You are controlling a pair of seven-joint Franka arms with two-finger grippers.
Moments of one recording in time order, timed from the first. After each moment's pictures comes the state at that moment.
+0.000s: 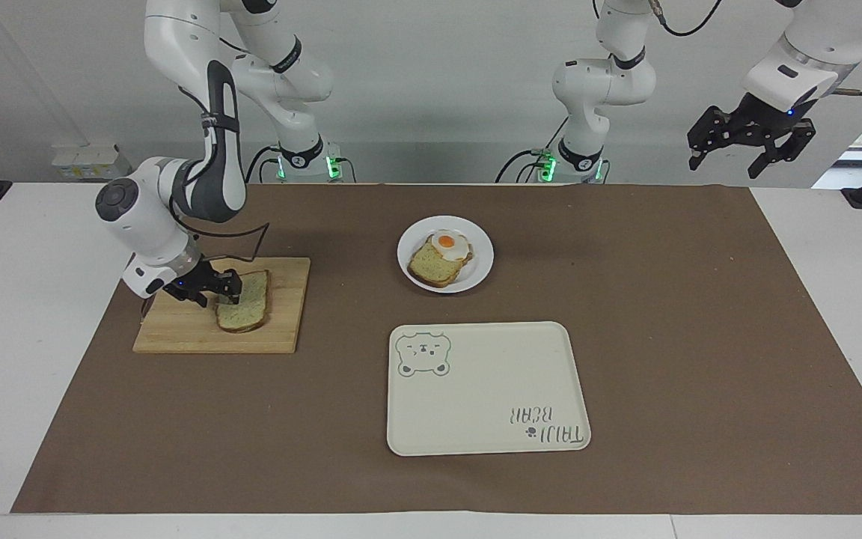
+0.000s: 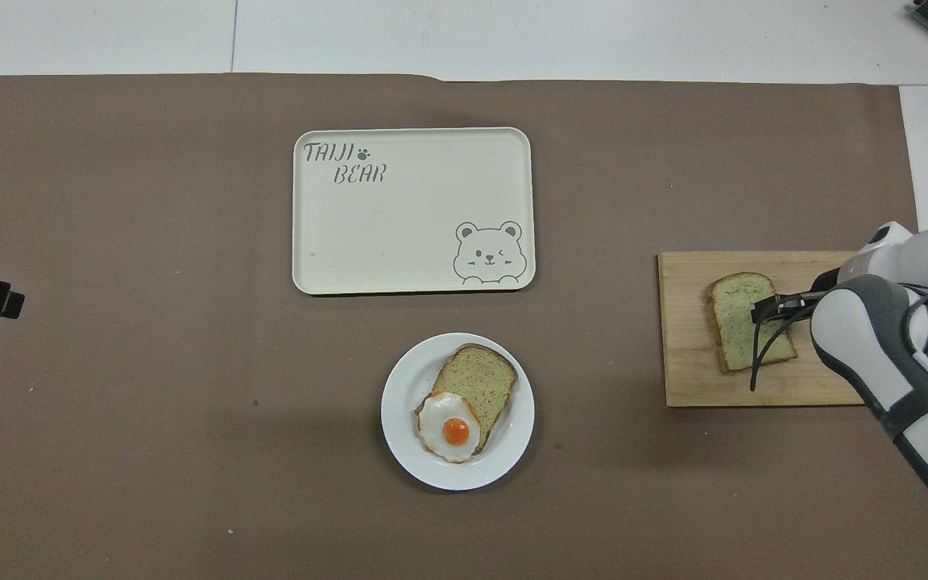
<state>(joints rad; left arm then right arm) -0.10 -0.03 0.06 -1.45 -0.02 1.37 0.20 -0.14 0.20 -0.05 -2.11 0.14 2.21 -0.32</state>
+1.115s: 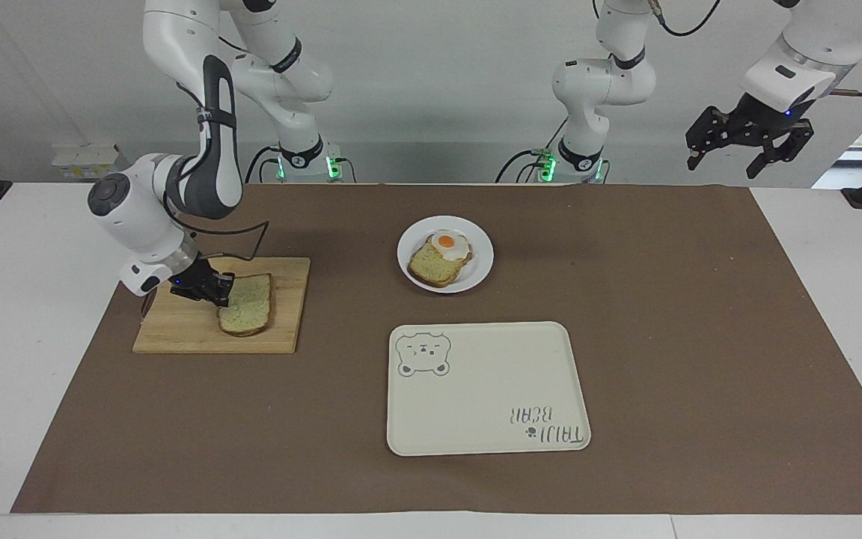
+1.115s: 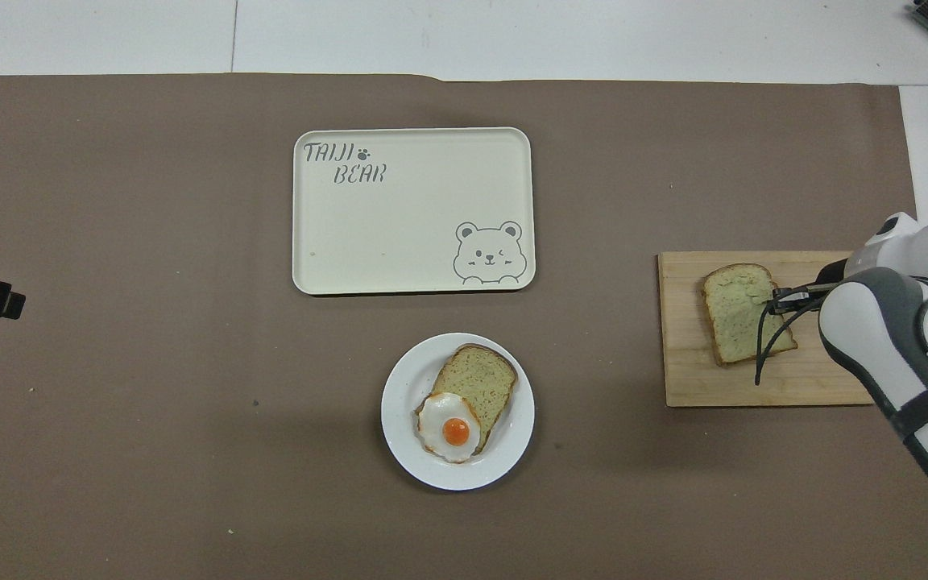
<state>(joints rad) -0.10 -0.03 0.06 -1.45 -0.02 1.37 0.20 -0.14 0.17 -0.04 -2.06 0.14 2.16 -0.32</state>
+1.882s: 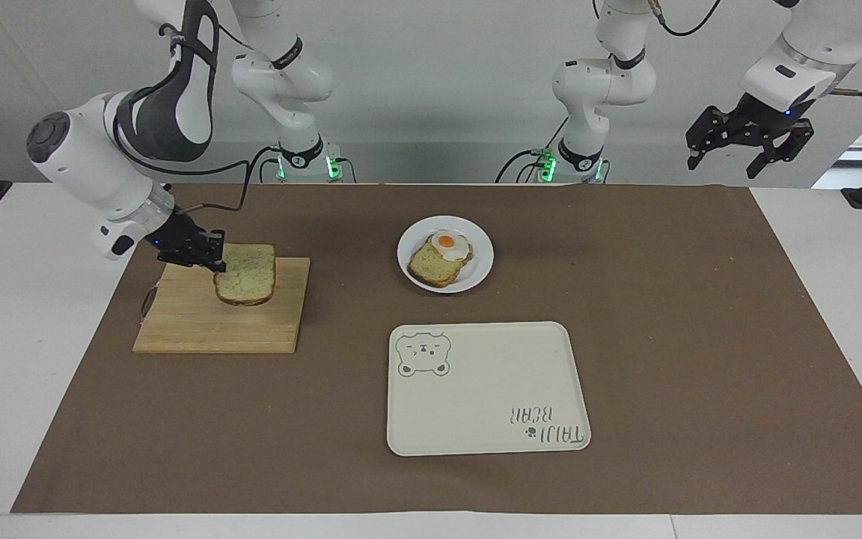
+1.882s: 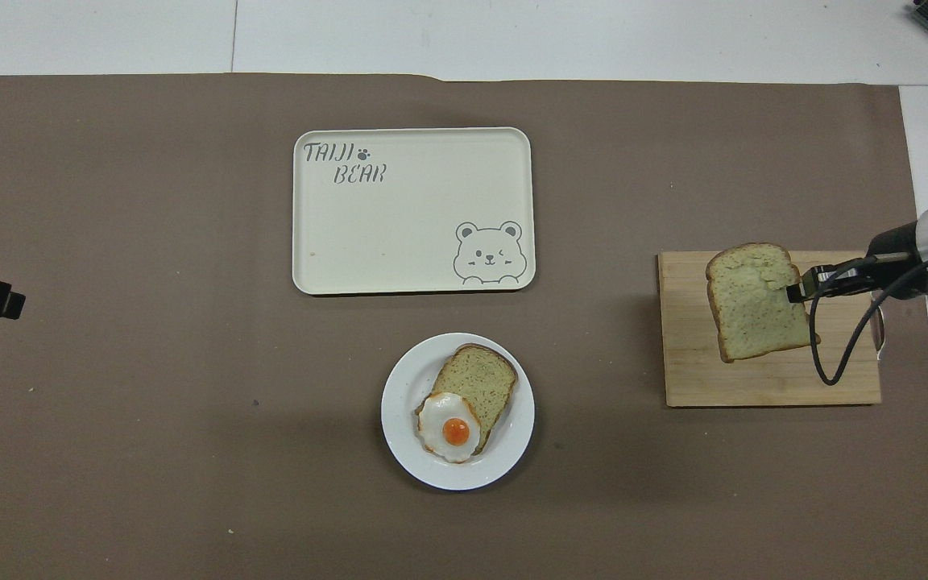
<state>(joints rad) -0.10 -0.03 0.06 -1.45 -0.02 1.37 0.20 -0.14 0.10 -0.04 -1.84 0.30 1.78 -0.33</state>
